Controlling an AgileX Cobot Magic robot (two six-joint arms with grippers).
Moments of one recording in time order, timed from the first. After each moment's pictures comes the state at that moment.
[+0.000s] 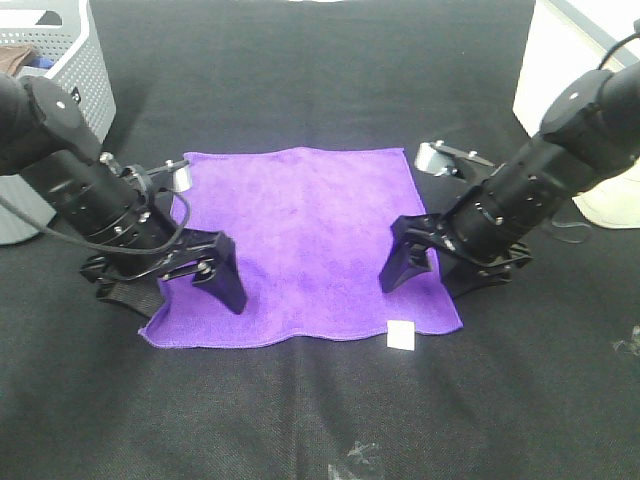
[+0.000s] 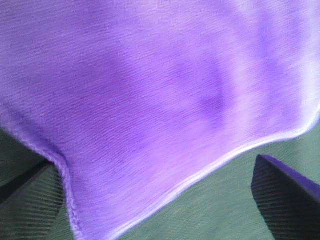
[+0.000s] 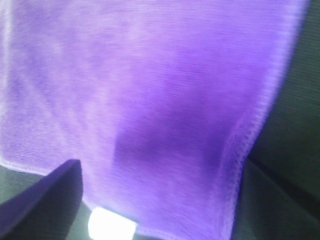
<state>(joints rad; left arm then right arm) -0.30 2.05 -1.14 -0.68 0.72 0.36 0.25 2.02 -1.06 0.76 0.60 -0.56</state>
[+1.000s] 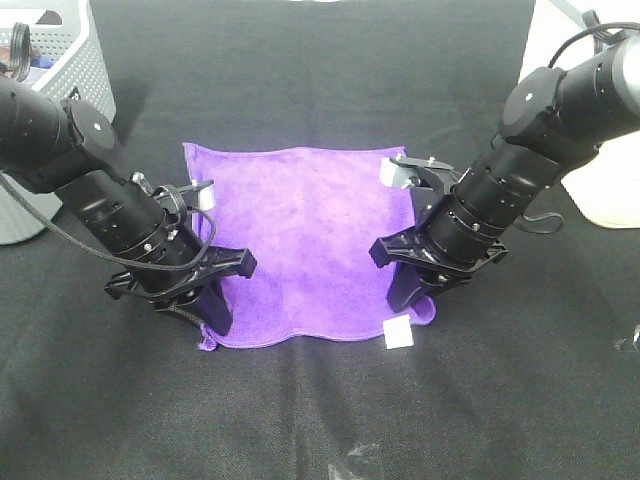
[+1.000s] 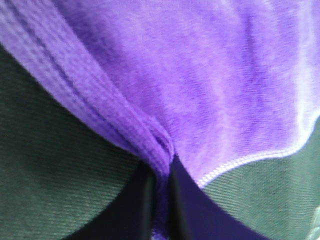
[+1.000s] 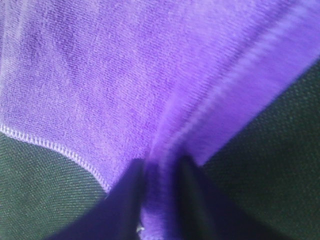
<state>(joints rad) -0.35 2.10 -1.16 -0.69 0.70 0.33 0.33 2.04 -1.13 0.62 0.67 -0.54</state>
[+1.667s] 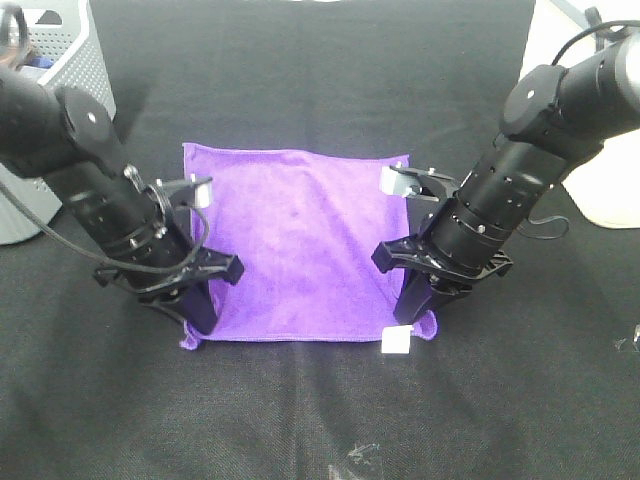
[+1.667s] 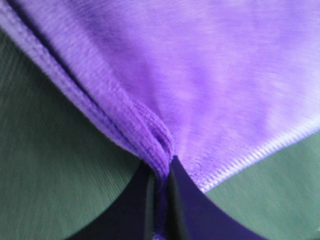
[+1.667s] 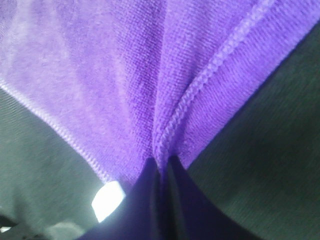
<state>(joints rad) -0.35 2.04 -1.16 -0.56 0.75 0.33 0.33 2.02 -1.13 0.61 0.80 -0.50</state>
